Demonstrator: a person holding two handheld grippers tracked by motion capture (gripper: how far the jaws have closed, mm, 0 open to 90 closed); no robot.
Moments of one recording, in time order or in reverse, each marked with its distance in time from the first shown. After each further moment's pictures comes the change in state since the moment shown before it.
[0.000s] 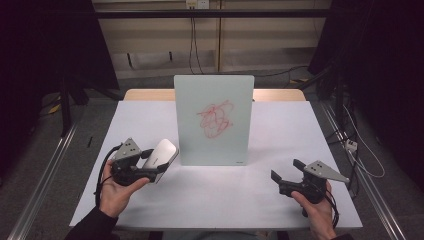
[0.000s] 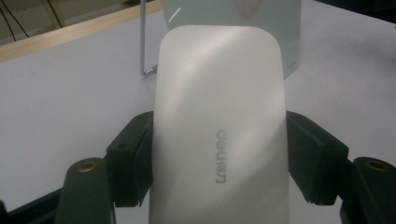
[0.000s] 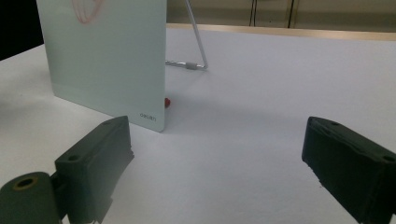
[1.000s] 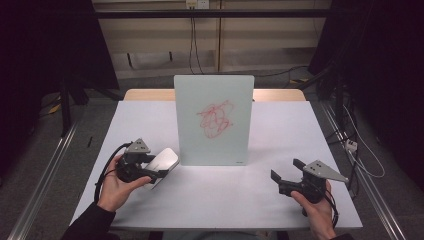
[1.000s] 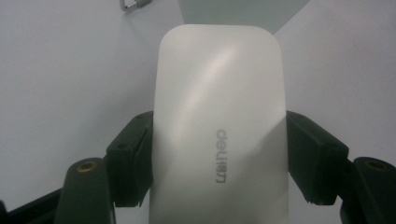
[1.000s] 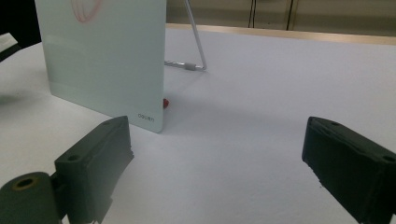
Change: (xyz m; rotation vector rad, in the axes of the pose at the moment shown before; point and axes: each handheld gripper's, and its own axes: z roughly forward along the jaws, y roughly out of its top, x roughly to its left) left arm 0.015 -0.003 0.020 0.225 -0.053 0.015; right arm 0.000 0.000 0.001 0.000 -0.005 -0.016
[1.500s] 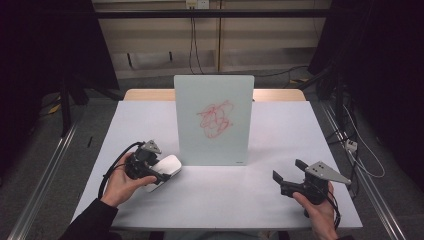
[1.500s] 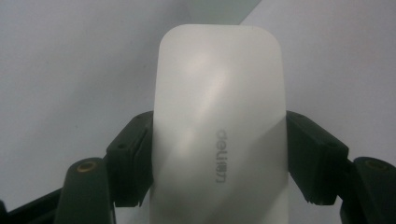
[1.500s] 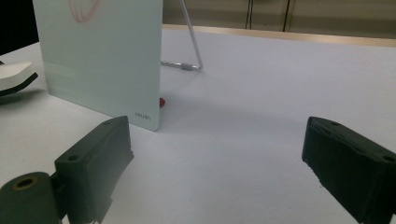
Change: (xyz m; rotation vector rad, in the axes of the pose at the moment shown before) left arm 0.007 0.006 0.030 0.233 -0.054 0.039; right arm -0.002 -0.001 -0.005 -0.005 -0.011 -0.004
